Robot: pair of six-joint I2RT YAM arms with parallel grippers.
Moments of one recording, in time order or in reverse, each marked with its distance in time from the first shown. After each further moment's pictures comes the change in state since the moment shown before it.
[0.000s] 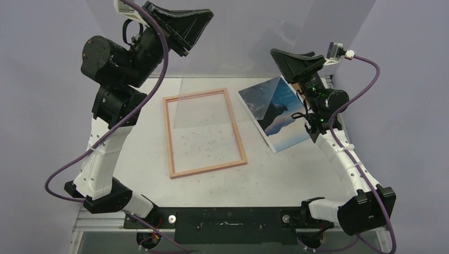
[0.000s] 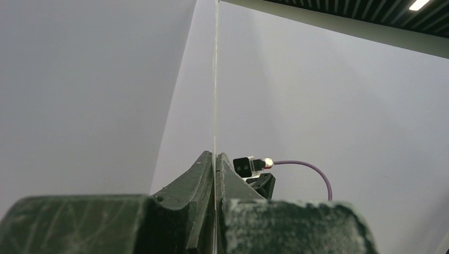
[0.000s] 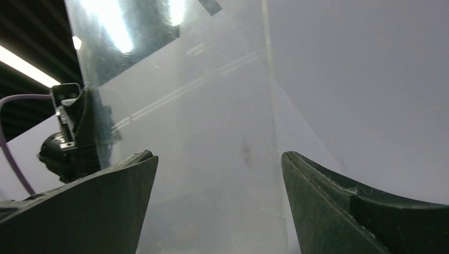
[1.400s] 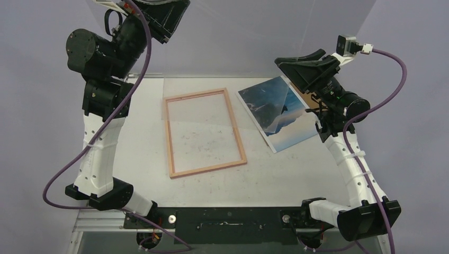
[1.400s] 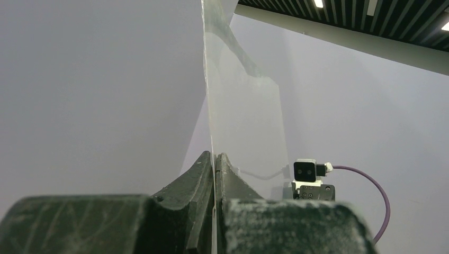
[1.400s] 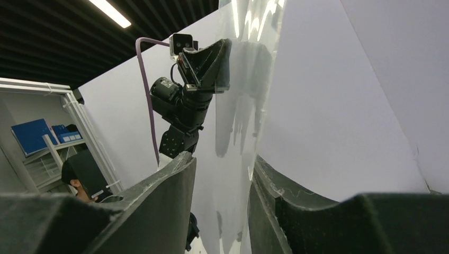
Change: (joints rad) left arm 0.204 0.011 0.020 0.016 0.067 -0.098; right arm -0.063 -0.060 0.084 0.142 -0.318 0.240
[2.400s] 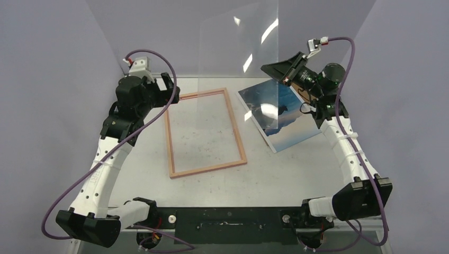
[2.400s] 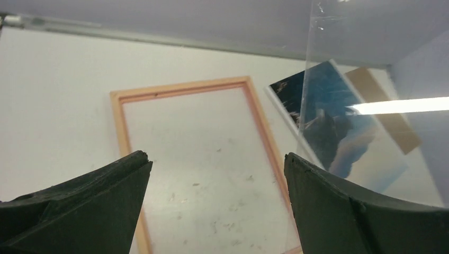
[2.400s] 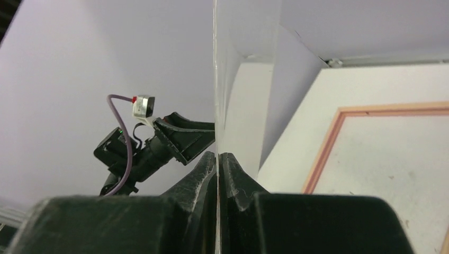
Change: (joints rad) left arm 0.153 -0.343 -0.887 -0.296 -0.327 0.299; right arm -0.060 0.137 0.072 -0.652 -0.062 -0.254
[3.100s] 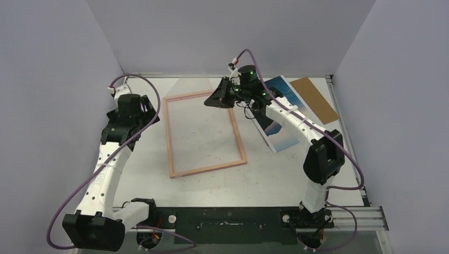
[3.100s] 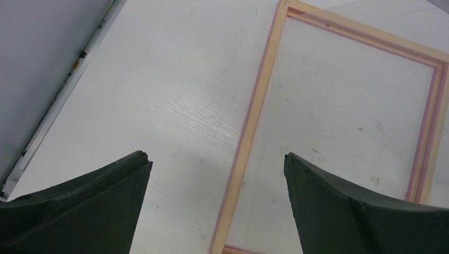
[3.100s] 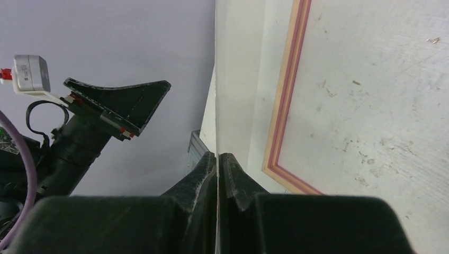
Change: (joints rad) left arm 0.142 -0.063 -0.247 -0.267 -0.406 -0.097; right arm 0.458 0.488 0.380 -0.646 0.236 -0.248
